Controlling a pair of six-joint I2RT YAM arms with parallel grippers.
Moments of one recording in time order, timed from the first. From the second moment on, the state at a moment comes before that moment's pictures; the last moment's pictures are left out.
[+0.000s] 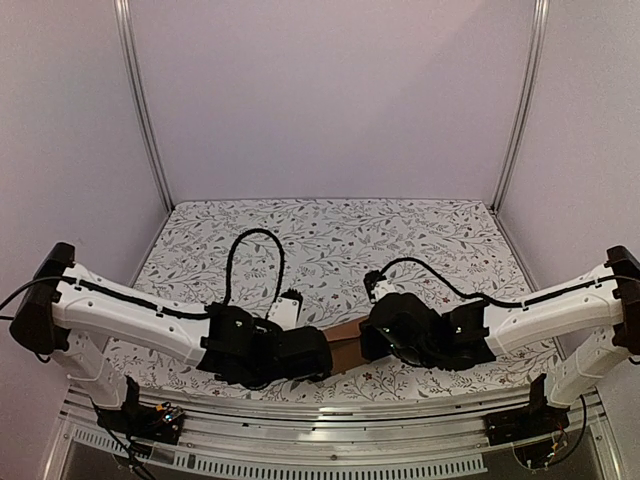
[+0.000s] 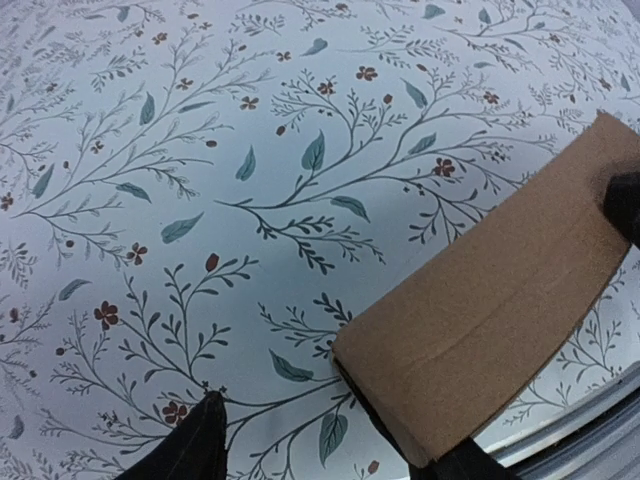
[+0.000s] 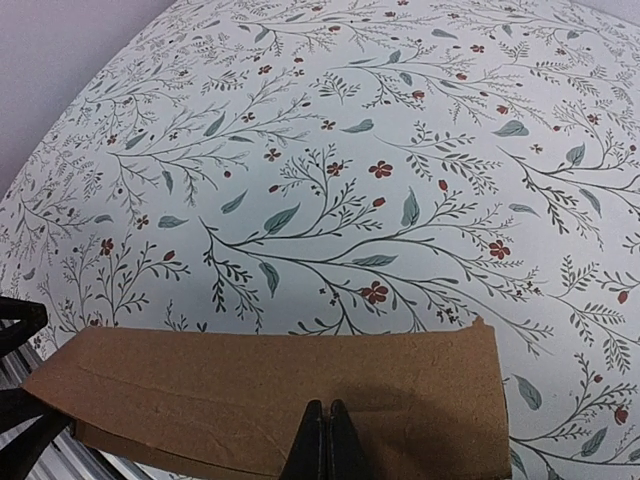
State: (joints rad) left arm -1.42 1.65 1.08 -0.69 -0.68 -1.13; right arm 1.26 1.51 0.81 -0.07 0.50 0.72
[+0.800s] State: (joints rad) left arm -1.32 1.36 0.99 -0.47 -0.25 -0.70; right arm 1.26 1.51 0.81 -0.06 0.49 0.69
